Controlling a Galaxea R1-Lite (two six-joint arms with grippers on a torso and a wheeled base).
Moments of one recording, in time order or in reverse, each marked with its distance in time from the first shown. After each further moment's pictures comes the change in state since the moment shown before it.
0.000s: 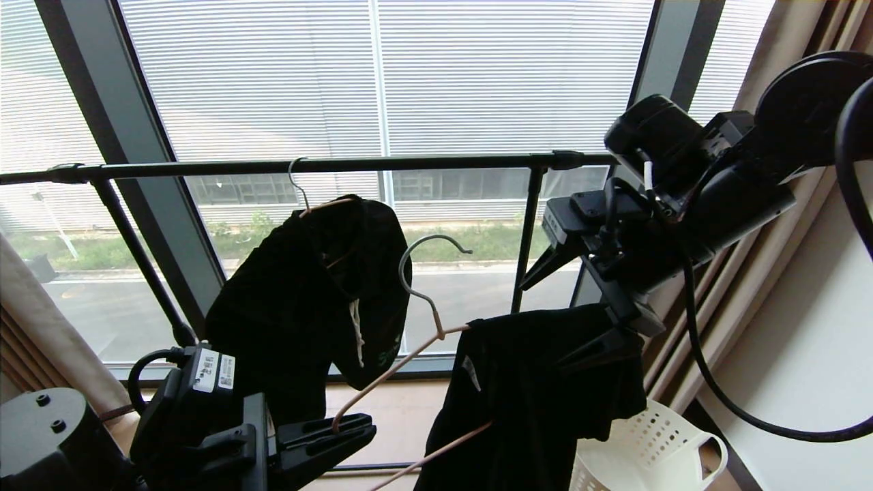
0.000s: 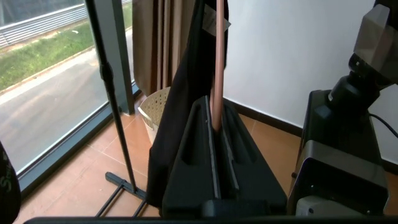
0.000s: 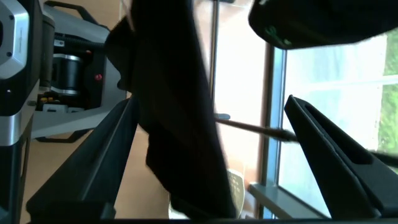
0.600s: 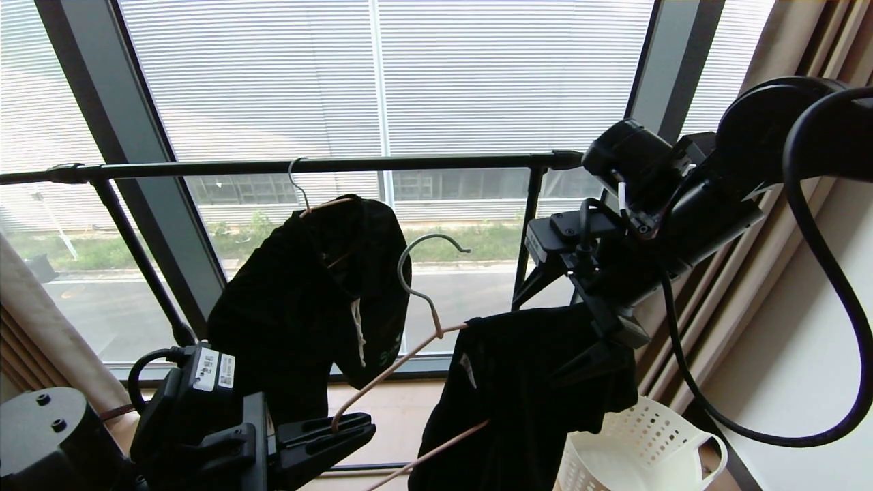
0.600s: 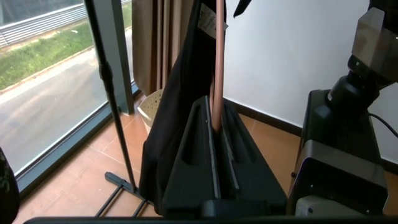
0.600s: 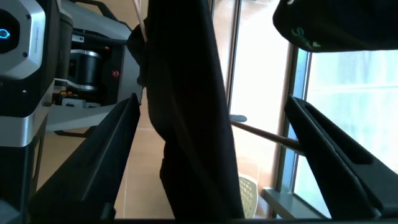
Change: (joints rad) left arm 0.001 0.001 0.000 0.000 0.000 -0.001; right arm 0.023 0.039 0.010 0.006 -0.004 0.006
